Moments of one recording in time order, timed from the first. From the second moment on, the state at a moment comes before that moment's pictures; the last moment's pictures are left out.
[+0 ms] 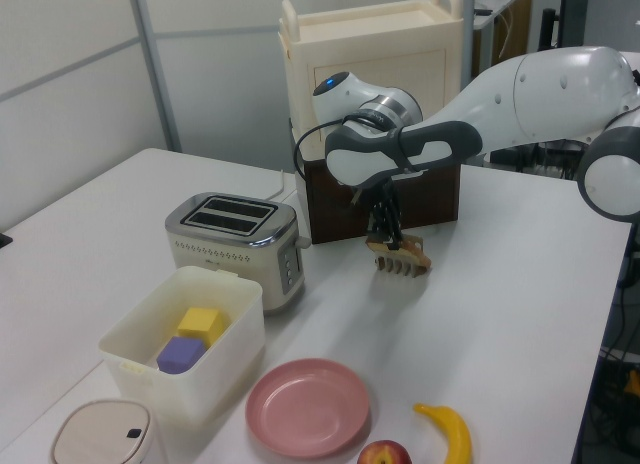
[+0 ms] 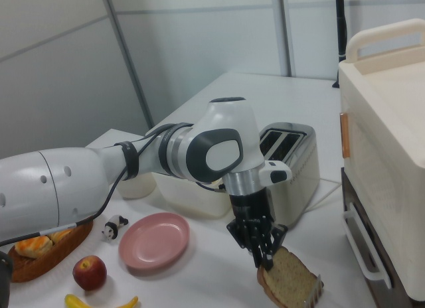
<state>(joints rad) -0.17 0.49 -0.02 -1.42 -0.26 1.74 -0.25</state>
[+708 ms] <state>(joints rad) -0.18 0.44 -0.03 -1.37 -0.27 1.74 -0.25</state>
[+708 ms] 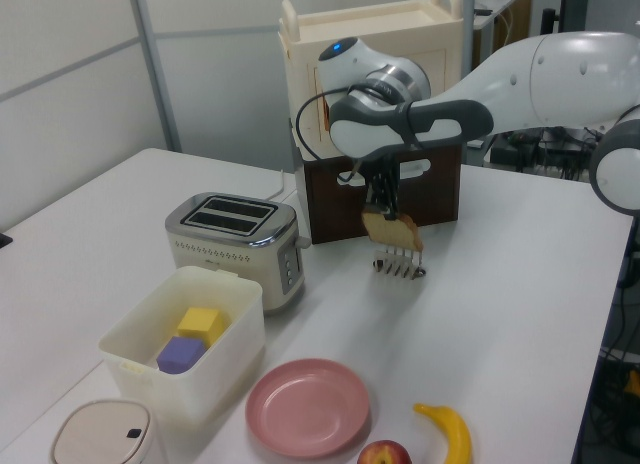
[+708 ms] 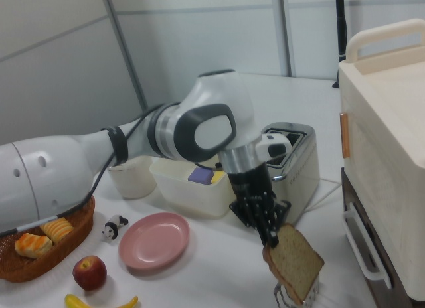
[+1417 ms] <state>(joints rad) -0.18 0.38 -0.03 -1.31 -0.20 1.81 -0.16</state>
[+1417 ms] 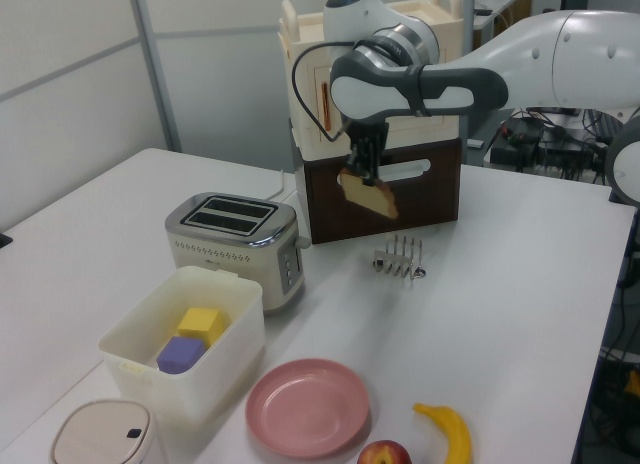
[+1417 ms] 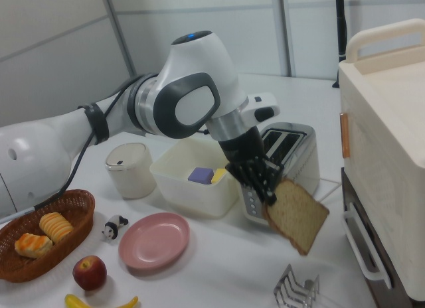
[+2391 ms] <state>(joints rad) -0.15 0.39 0.01 -1.31 0.18 2.21 -0.02</state>
